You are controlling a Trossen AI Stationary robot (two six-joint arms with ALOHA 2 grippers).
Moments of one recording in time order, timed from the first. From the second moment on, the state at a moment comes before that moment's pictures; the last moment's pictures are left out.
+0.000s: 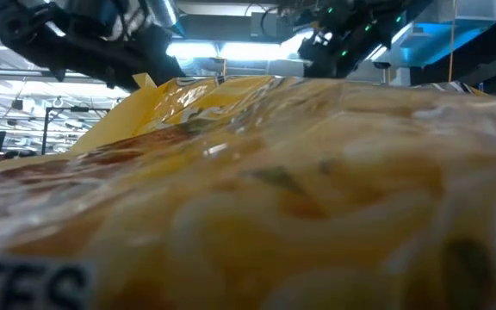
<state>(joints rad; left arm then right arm) 0.13 1.22 0.38 0.64 -0.32 -0.21 -0.52 1.48 1.11 -0.31 -0.17 -0.13</state>
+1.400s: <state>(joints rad) 0.44 1.81 0.72 0.49 -0.14 -0.19 -0.71 2.04 1.34 -0.14 -0.54 -0.01</state>
